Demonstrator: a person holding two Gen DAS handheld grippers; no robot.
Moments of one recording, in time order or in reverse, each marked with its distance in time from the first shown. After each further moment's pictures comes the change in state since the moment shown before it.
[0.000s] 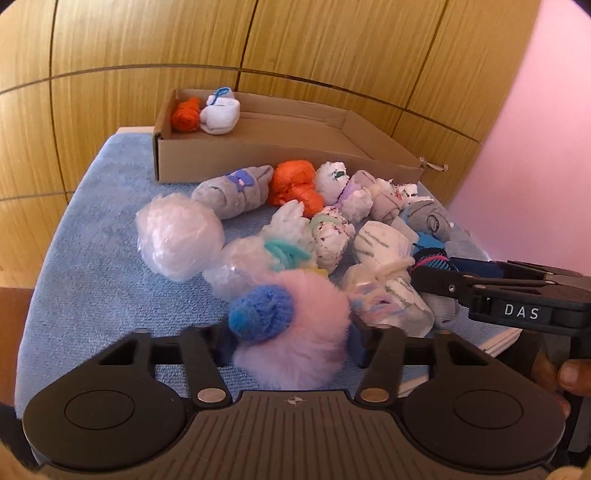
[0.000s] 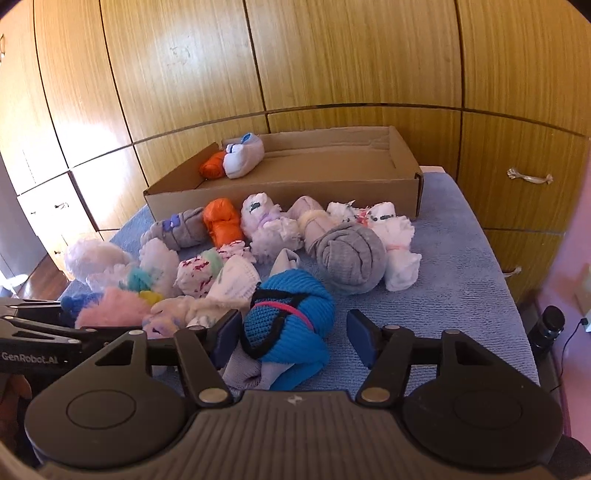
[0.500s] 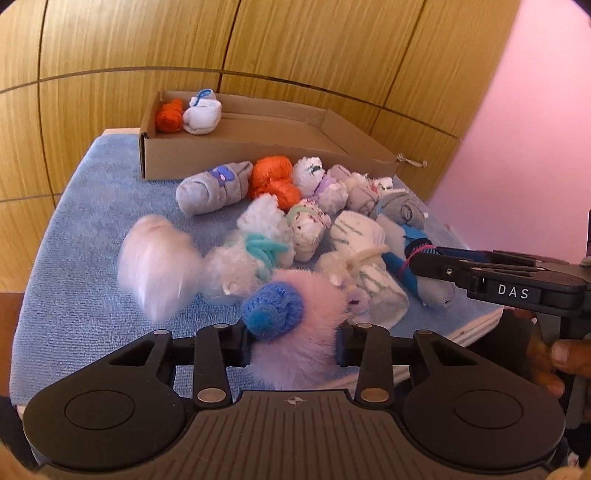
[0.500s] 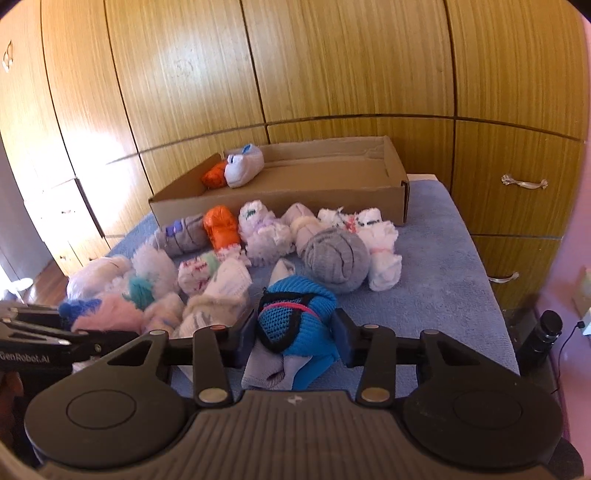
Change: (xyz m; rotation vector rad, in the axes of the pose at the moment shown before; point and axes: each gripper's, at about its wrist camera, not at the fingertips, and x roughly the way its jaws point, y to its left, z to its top) left arm -0.013 -0.001 -0.010 0.030 0.000 -0.064; right arm -0.015 -0.010 -0.006 -0.021 -0.027 0.007
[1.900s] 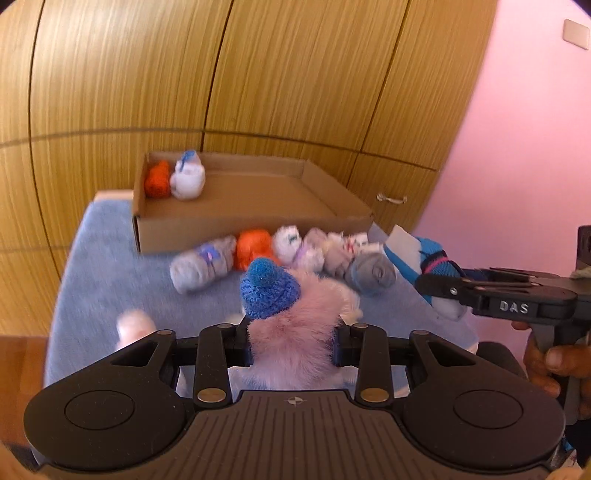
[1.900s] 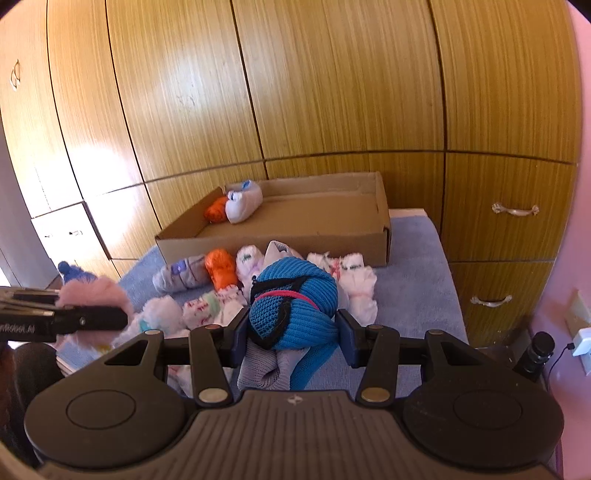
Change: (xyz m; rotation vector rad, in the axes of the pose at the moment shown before) left arm -0.037 -0.007 0.043 0.072 -0.107 -0.043; right arm -0.031 -0.015 0.032 0.014 -0.073 0.033
